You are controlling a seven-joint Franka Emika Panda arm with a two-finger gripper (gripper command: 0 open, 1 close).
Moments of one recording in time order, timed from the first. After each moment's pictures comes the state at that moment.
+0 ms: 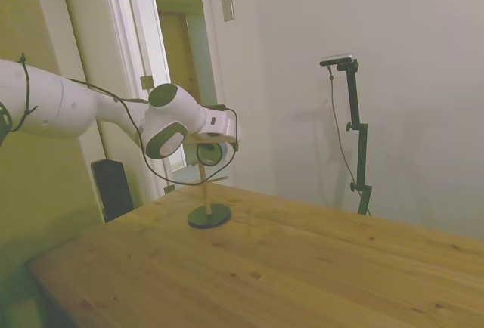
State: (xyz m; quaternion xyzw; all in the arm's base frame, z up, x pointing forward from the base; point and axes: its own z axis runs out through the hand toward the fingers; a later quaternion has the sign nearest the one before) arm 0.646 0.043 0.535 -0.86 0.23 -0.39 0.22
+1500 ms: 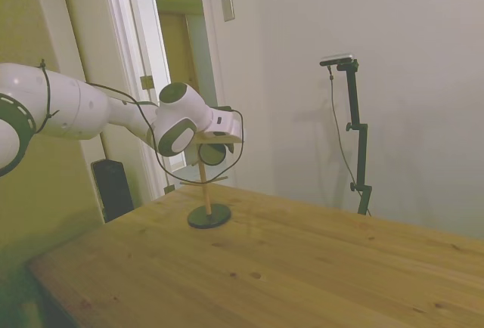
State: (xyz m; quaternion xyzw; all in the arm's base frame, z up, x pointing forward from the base) arm 0.668 0.052 0.529 -0.88 0.23 -0.36 0.22
